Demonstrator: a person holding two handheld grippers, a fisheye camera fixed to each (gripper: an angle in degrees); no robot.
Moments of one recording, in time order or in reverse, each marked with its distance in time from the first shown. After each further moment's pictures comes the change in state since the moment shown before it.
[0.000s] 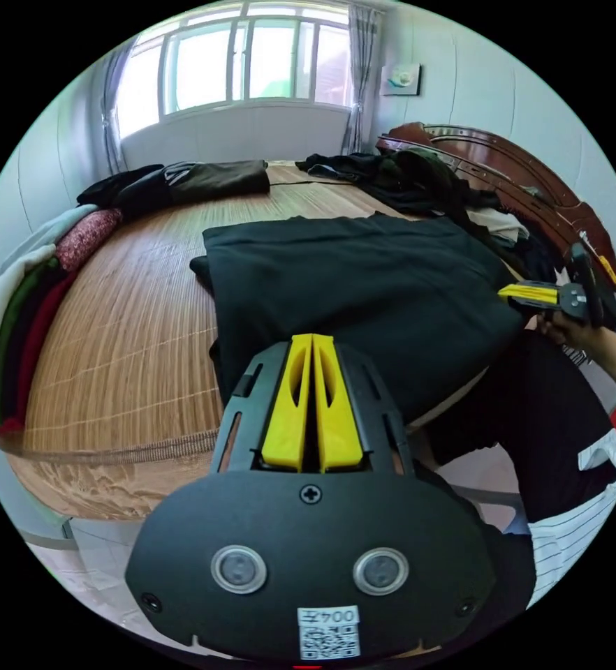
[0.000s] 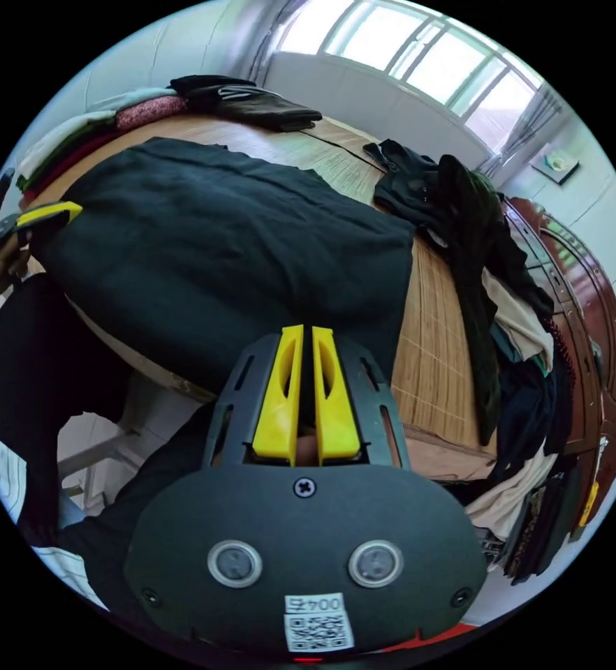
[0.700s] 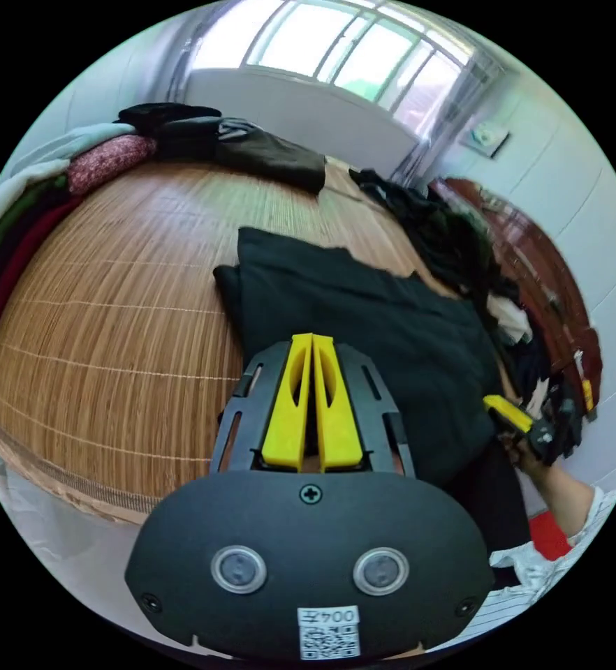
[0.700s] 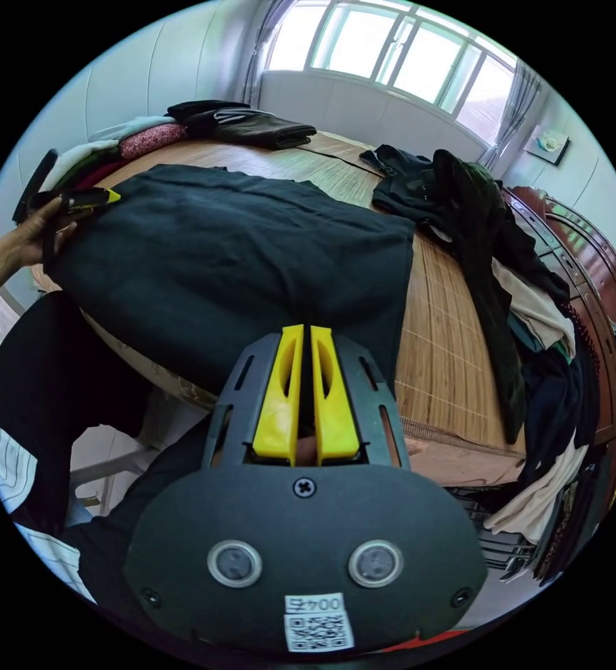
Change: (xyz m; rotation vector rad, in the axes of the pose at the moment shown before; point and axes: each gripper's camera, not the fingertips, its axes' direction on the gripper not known) left arm -0.093 -0.064 0.022 -0.026 0.128 -0.348; right arm -0.022 0.017 0.031 0.075 -0.095 0.057
